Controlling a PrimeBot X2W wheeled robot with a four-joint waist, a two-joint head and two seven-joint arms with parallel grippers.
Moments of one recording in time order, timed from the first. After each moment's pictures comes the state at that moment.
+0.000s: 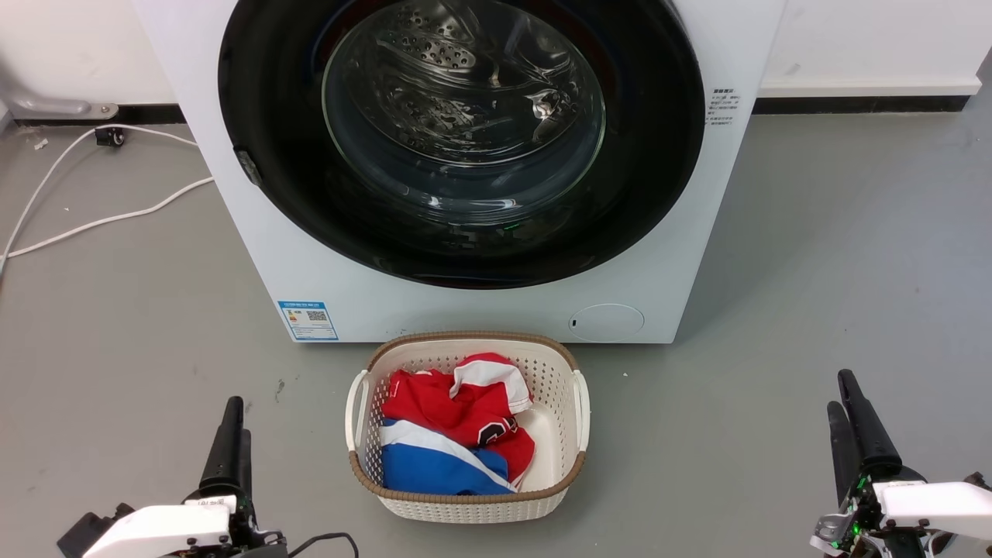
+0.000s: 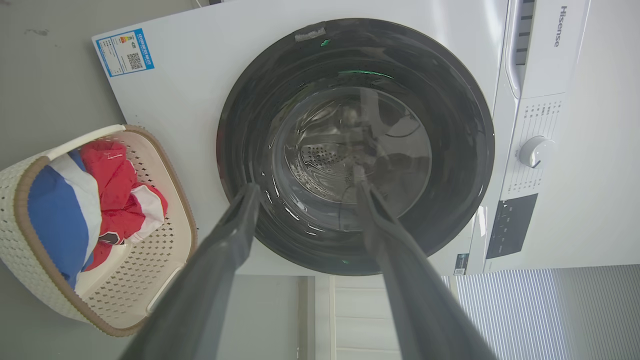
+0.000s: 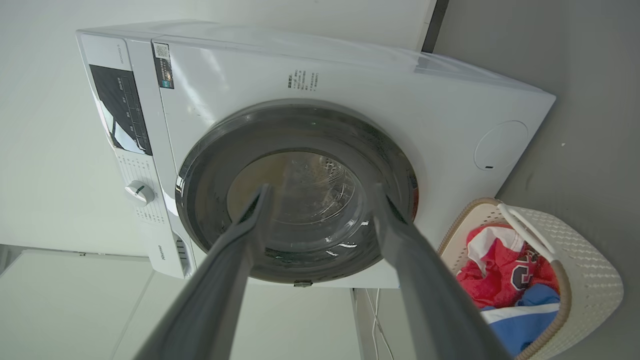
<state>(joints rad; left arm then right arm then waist) -0.05 0.05 0.15 0.28 -1.48 -0.13 0.01 -0.04 -0.05 -0.11 0.26 1.48 0.13 0.01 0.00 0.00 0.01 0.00</state>
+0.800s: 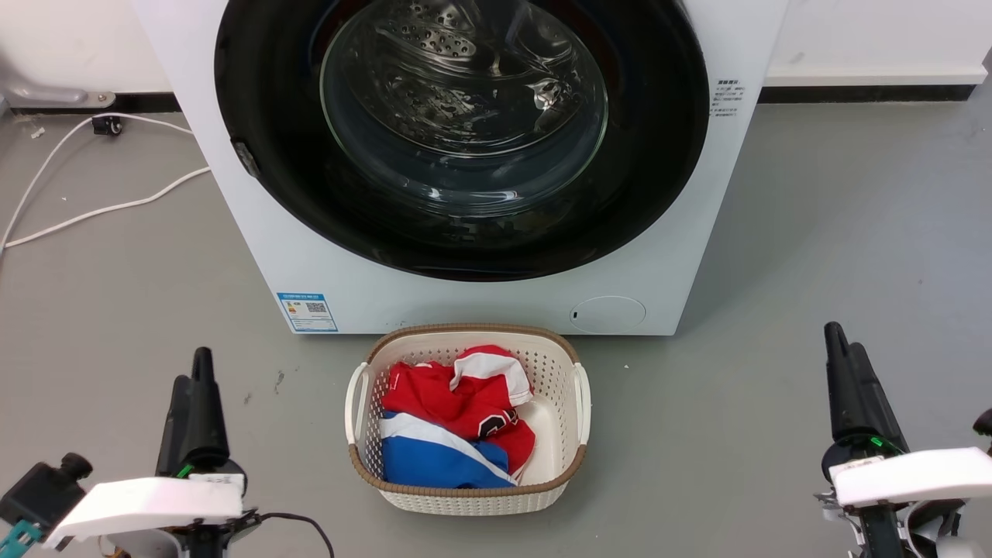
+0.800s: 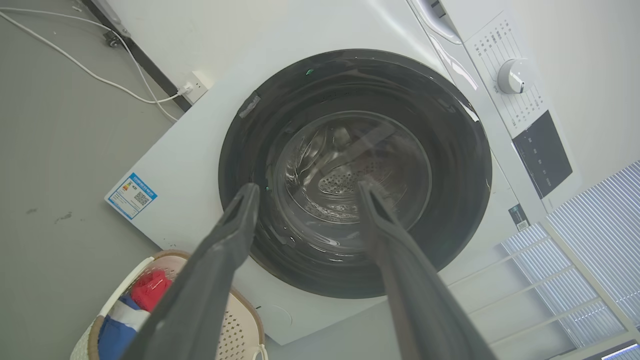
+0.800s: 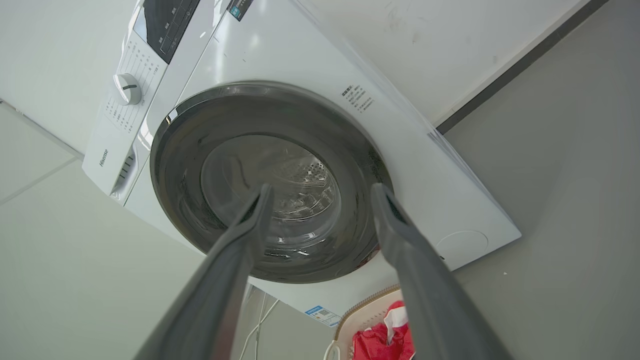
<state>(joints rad) -0.03 0.05 0.19 0.07 -1.01 -0.13 -0.08 -0.04 -0.05 -0.08 0.10 0.93 0.13 -0.08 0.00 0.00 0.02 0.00</state>
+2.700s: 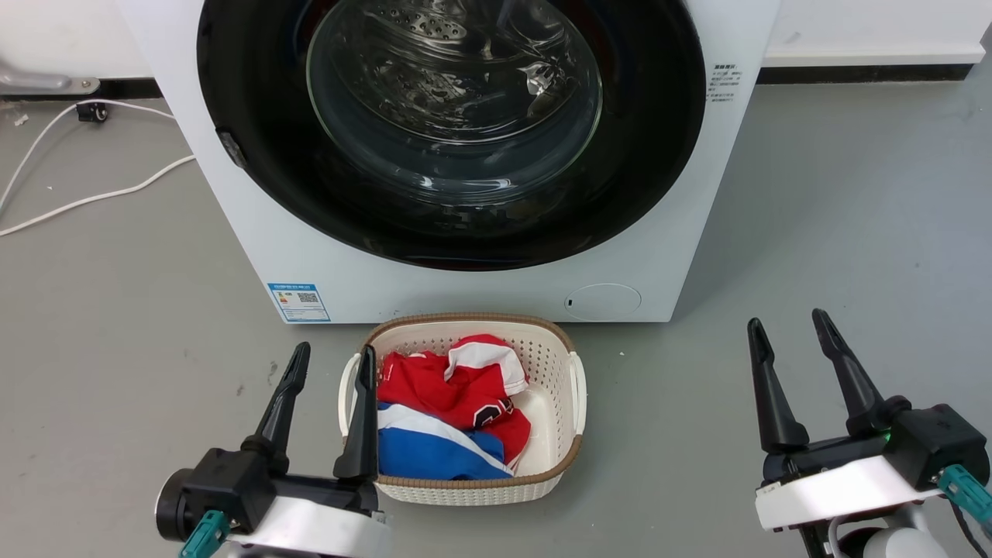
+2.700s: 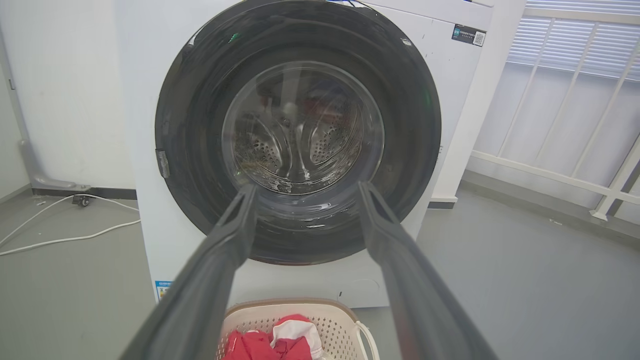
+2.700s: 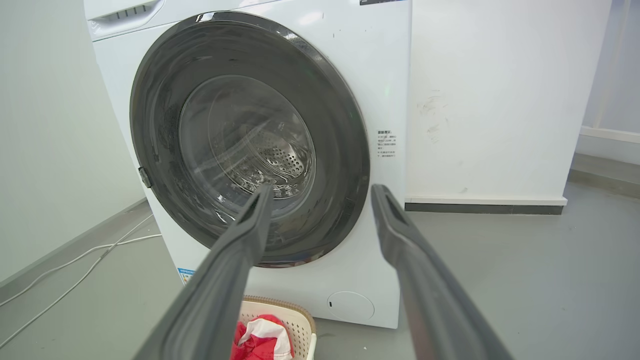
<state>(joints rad) 0.03 0.11 -0.18 -0.11 -0.27 0.02 -0.22 -0.03 -0.05 0.04 0.00 0.14 0.13 -0.22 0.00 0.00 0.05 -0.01</state>
